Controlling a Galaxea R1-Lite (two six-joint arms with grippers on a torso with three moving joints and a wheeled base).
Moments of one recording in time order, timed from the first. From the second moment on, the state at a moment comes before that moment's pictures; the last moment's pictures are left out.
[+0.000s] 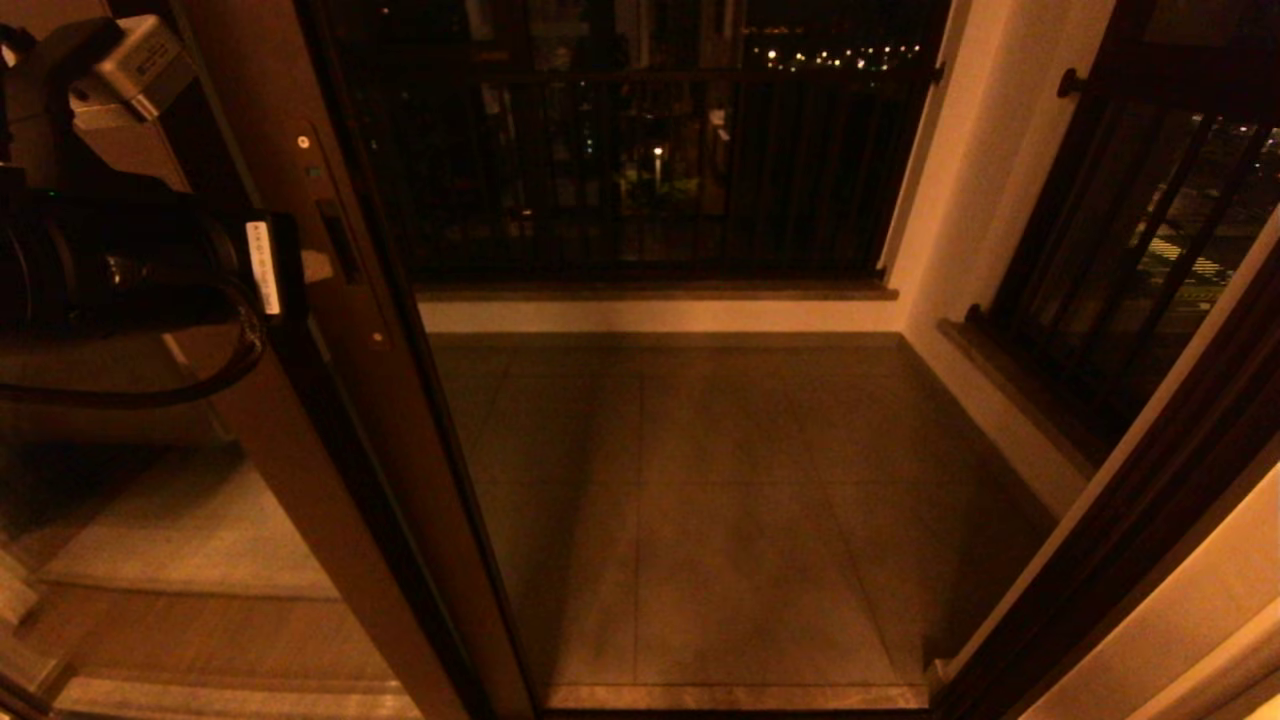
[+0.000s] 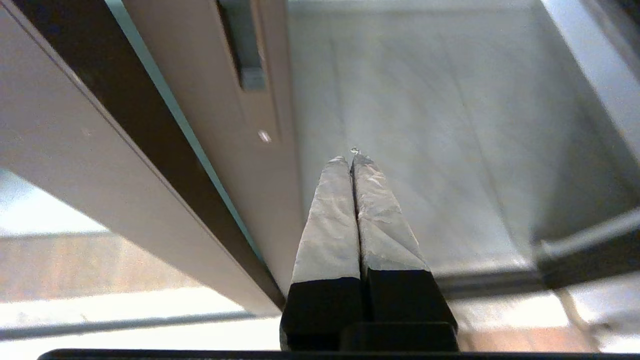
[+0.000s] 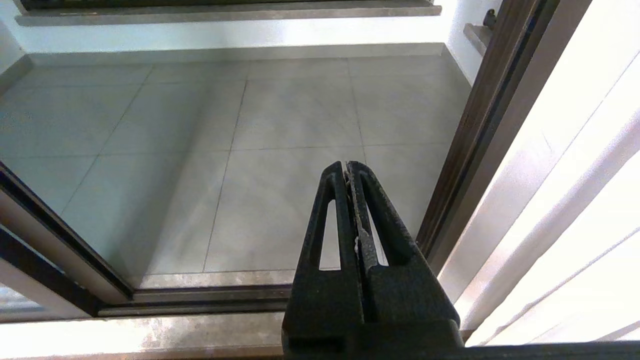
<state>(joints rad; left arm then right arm) -0.40 1.35 -1.30 0.23 0.25 -0.11 0.00 0.00 -0.03 0.08 0.00 -0.01</state>
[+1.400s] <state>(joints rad) -0.10 1.48 -1.33 0.08 -0.29 -0.05 0.00 0.00 -0.03 0.08 0.00 -0.01</state>
